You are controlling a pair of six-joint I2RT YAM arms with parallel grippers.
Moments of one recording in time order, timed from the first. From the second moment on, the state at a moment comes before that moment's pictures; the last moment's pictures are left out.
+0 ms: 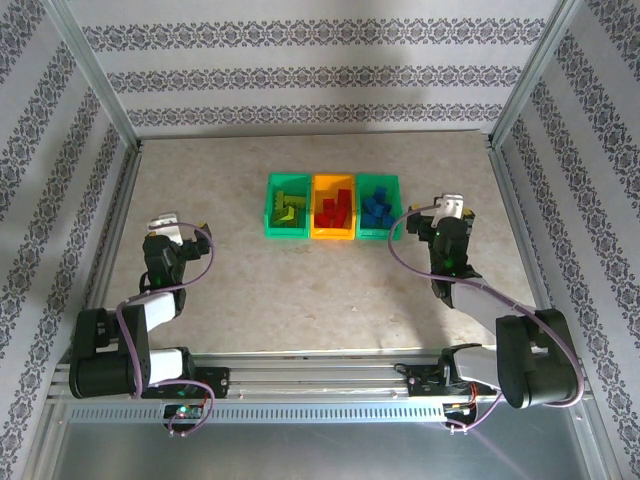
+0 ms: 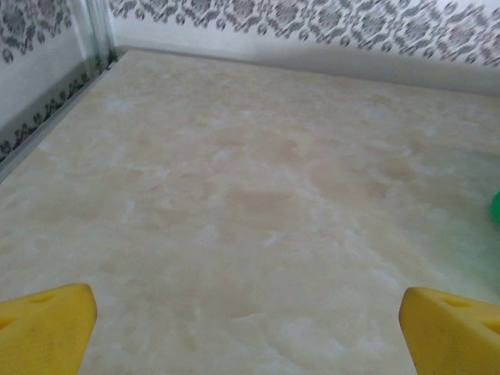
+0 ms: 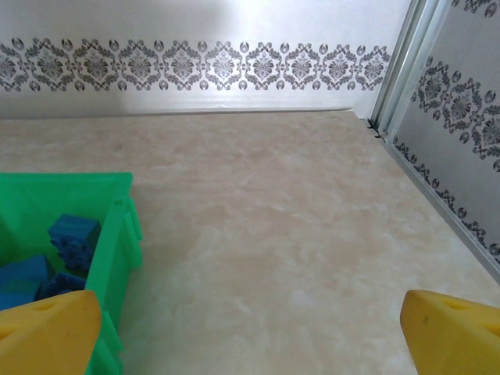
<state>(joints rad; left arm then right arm) 0.17 1.26 0.27 0.69 0.02 -0.09 0.14 1.23 0.40 0.56 0.29 0.04</state>
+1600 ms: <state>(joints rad) 0.06 1.55 0.39 0.76 0.12 -0.04 0.00 1.53 0.32 0.92 -0.01 0.03</state>
